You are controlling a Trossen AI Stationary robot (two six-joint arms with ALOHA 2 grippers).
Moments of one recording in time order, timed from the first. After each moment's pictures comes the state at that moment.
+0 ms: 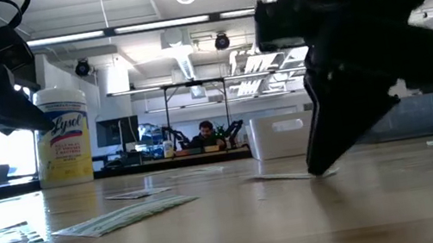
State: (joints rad) left arm -0.45 0.57 0.25 -0.29 -0.48 -0.66; right arm 0.47 1.95 1.16 -0.43 0.39 0.67
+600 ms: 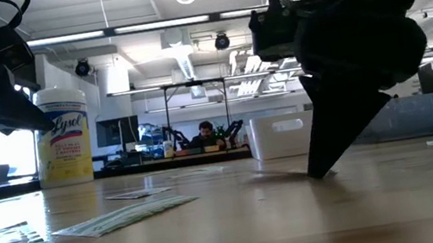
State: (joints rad) left arm -0.45 0.57 0.25 -0.29 -0.48 -0.66; right arm 0.43 1.97 1.17 -0.46 0.32 0.78
